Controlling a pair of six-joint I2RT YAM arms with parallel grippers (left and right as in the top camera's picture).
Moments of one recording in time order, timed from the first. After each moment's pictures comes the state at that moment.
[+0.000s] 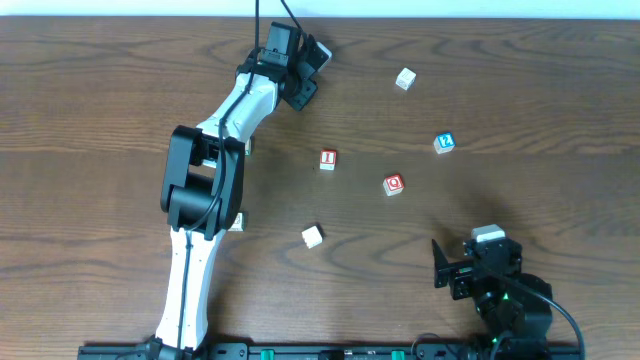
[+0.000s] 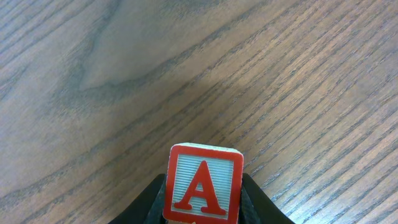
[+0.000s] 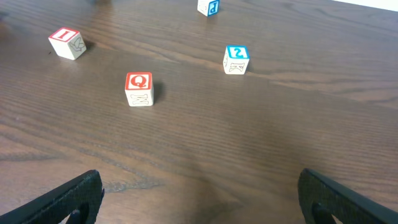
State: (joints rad) left arm -0.30 2.45 1.95 -0.47 0.15 0.43; right arm 0.01 0.01 0.16 -0.62 -0.14 -0.14
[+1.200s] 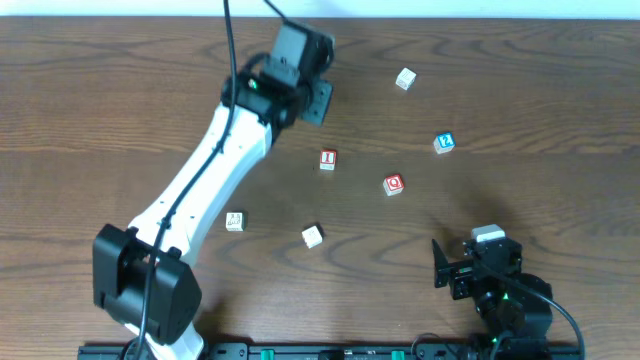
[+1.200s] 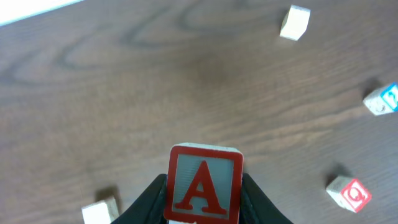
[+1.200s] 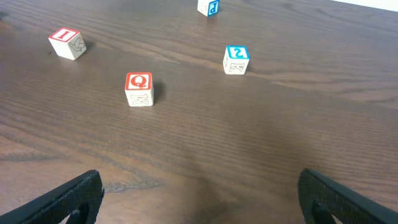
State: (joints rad) left arm -0.48 1.81 1.64 -0.74 -0.05 -0.11; right arm 0.01 0.01 0.16 -0.62 -0.14 -0.14
